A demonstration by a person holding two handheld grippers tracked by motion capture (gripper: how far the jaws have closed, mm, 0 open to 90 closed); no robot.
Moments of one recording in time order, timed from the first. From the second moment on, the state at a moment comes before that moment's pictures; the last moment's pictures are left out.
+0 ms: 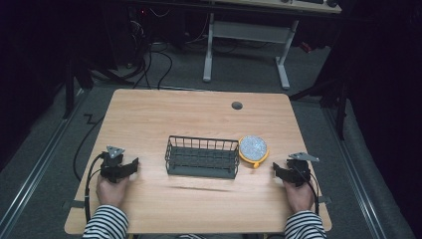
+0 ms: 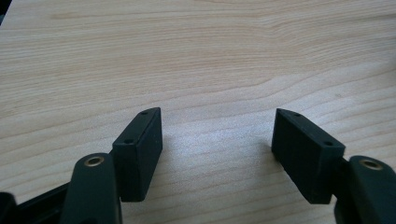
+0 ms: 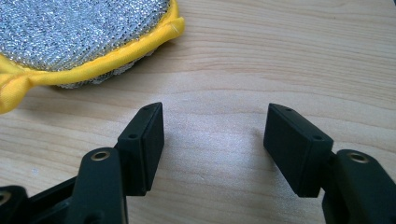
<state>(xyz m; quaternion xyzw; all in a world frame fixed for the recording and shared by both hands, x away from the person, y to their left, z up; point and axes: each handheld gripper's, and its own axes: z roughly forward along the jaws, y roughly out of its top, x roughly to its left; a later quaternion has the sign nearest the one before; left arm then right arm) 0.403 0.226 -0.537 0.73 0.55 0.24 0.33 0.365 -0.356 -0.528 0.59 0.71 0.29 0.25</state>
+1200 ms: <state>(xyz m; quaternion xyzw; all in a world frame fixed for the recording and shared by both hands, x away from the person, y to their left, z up) 0.404 0.227 -0.537 0.72 0.56 0.24 0.33 0.438 -0.314 -0.475 0.60 0.74 0.27 0.15</state>
